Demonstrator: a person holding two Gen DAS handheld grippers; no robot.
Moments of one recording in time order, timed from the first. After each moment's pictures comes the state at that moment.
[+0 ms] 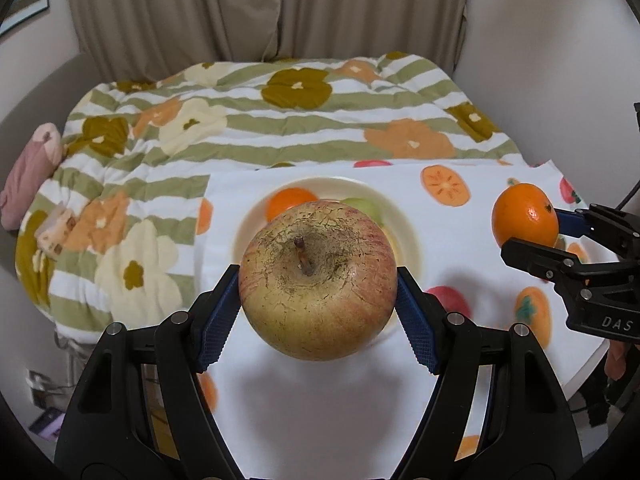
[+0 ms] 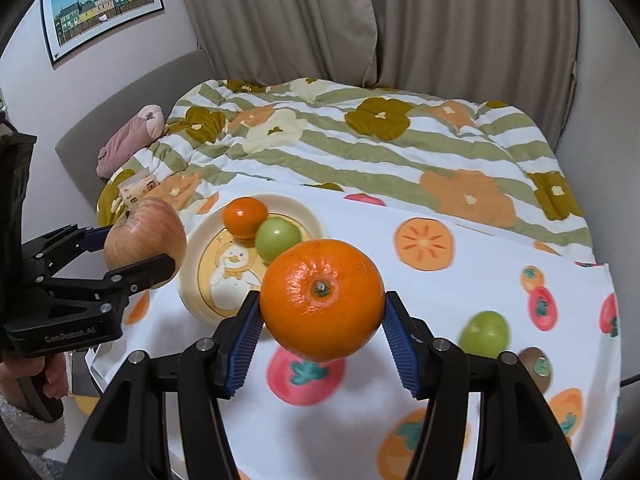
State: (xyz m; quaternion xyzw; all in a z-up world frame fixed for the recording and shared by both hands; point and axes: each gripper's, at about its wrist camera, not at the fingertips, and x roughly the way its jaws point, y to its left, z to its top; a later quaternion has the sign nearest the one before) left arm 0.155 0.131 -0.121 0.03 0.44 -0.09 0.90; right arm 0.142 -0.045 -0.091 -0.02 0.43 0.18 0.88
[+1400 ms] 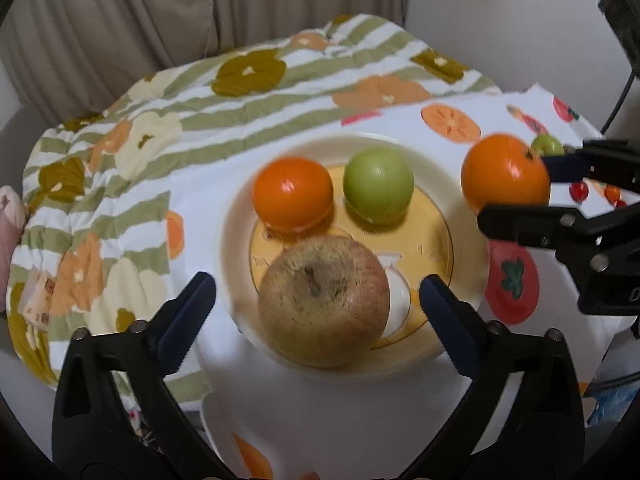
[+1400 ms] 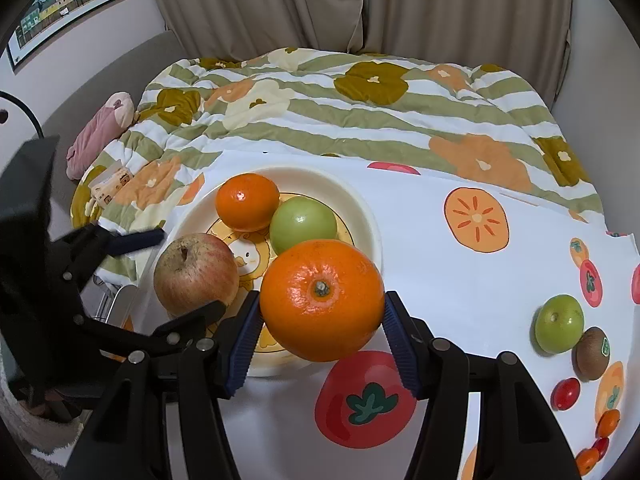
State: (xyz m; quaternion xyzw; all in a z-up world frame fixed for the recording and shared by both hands) left arm 0.193 0.138 -0.181 0.13 0.44 -0.18 0.87; right arm 0.181 0.013 -0.140 0.00 0.48 0.13 0.87
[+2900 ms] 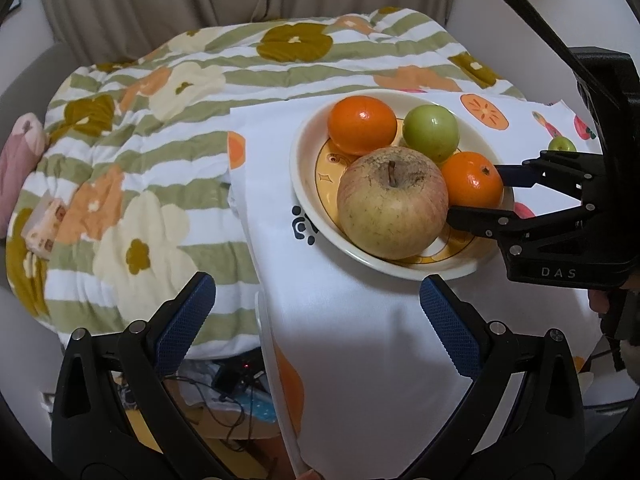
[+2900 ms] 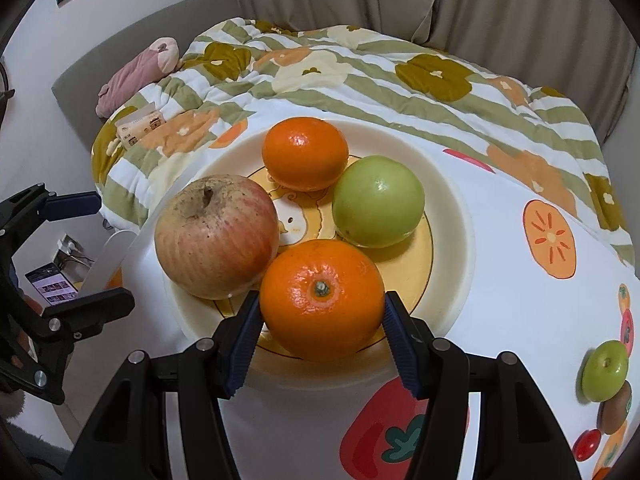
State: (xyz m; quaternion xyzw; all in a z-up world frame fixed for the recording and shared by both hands) left arm 0.157 0.201 -0.190 0.07 0.48 -0.12 0.86; right arm 0.189 0.049 -0.187 -0.07 0.48 0.21 0.85
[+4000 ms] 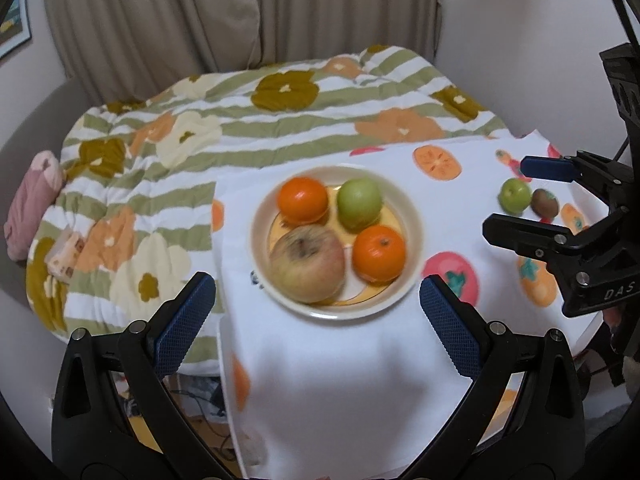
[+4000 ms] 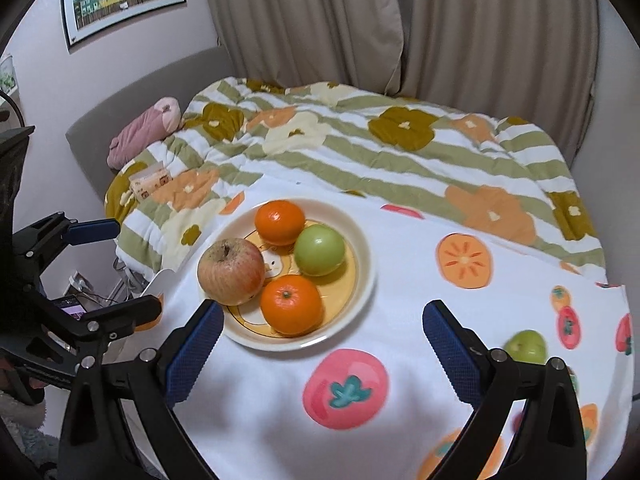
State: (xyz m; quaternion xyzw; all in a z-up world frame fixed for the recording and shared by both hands) left arm 0.120 0.133 -0.104 0.08 0.42 -0.11 0.90; right arm 0.134 -0.021 -0.087 -0.03 0.41 0.19 0.89
